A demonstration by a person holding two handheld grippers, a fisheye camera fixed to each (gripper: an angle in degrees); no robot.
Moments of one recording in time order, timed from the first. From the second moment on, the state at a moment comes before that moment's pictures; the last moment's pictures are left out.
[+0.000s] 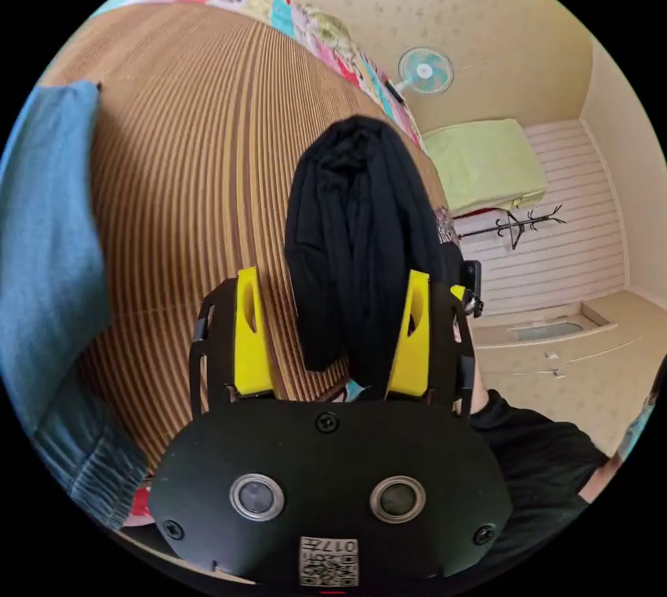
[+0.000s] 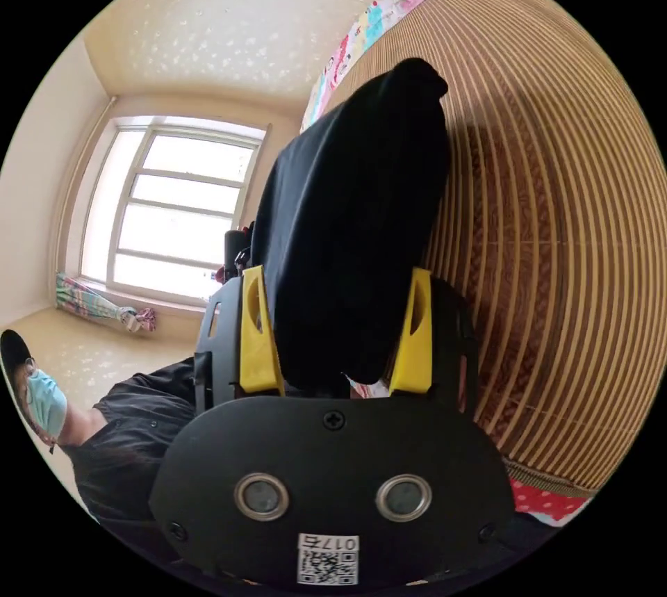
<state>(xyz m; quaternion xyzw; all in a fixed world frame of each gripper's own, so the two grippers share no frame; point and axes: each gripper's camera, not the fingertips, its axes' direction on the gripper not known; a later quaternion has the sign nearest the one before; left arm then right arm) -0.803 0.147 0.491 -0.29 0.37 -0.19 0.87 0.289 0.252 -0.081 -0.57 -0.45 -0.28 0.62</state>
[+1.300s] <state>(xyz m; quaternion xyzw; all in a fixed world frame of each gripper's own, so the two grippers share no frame) -0.494 0.168 0.426 -0.36 0.50 0.13 0.78 0.500 -0.058 -0.004 -0.25 -0.03 -0.19 0.95</state>
